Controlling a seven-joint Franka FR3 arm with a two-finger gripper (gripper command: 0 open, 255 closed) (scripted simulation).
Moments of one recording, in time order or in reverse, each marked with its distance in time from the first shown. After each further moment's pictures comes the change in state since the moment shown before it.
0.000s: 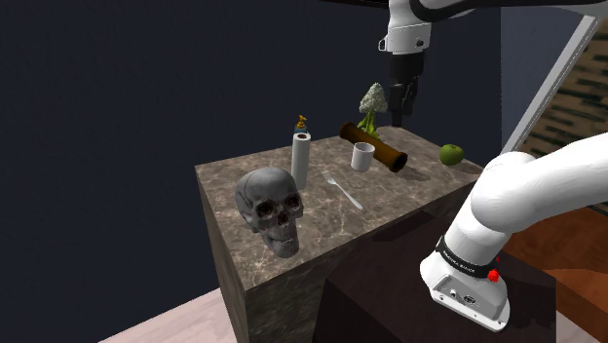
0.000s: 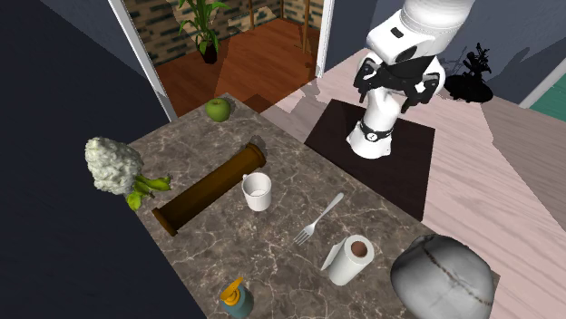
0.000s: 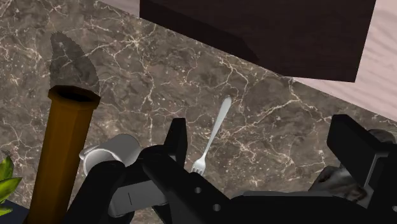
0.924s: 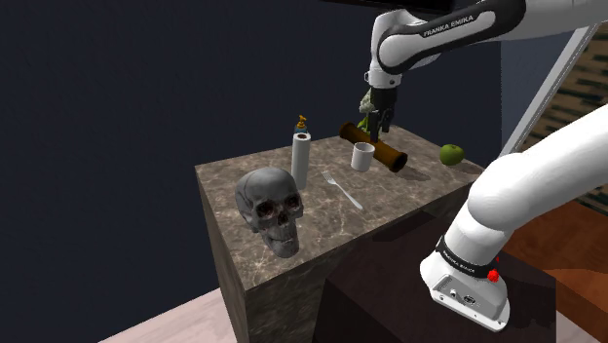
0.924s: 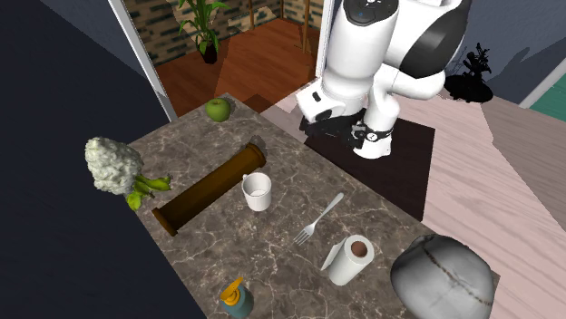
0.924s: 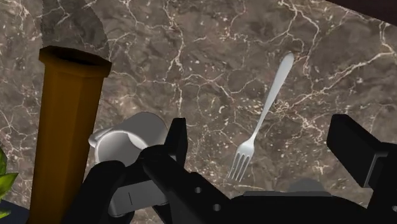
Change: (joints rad) arm -0.073 0.260 -0.142 -0.093 -0.097 0.423 -0.097
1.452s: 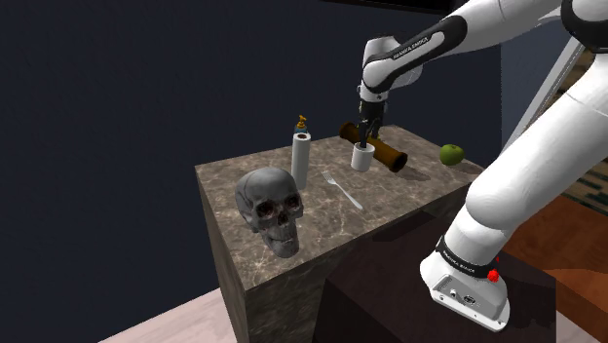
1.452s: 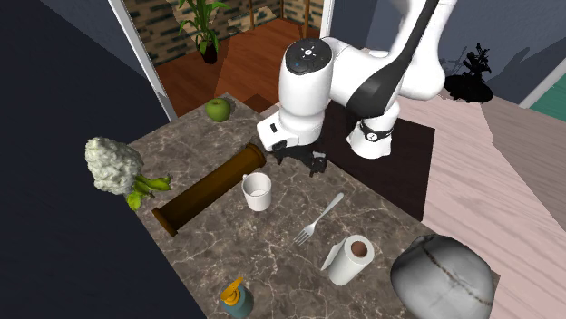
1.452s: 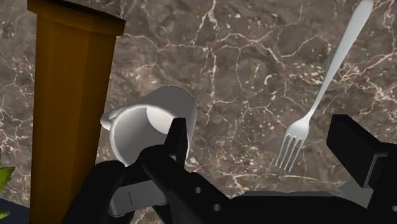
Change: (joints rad) arm -0.035 0.269 -0.088 0.066 -0.008 0.254 -0.075
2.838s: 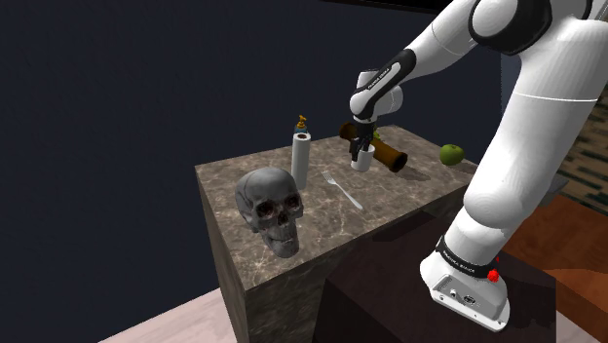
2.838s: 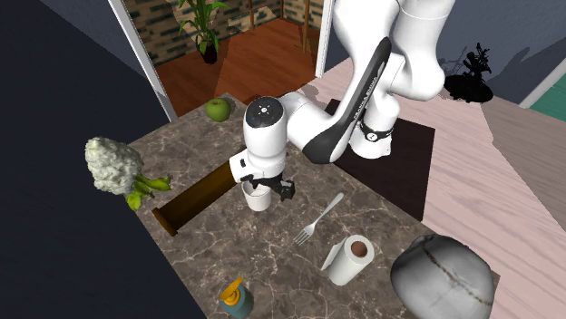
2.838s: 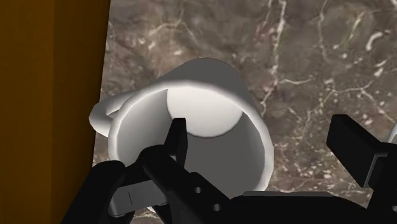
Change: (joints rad) arm -0.040 0.353 -0.058 0.093 0.086 0.302 -0.114
